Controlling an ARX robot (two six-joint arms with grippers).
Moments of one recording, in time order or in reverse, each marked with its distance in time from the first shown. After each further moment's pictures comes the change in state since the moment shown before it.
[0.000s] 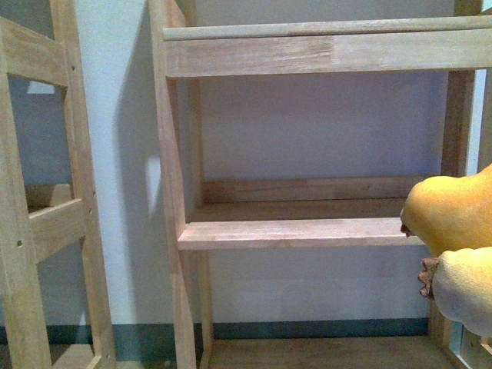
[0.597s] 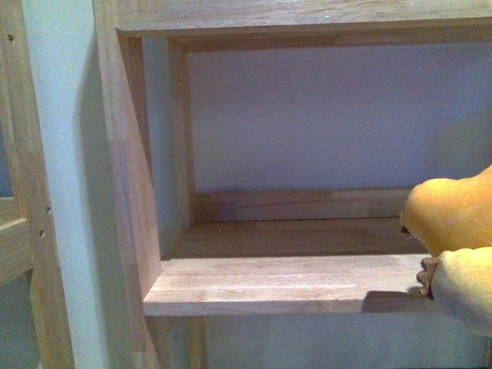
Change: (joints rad) left arm 0.000 0.000 0.000 0.000 0.000 0.000; right arm 0.000 0.001 0.000 0.000 0.000 0.000
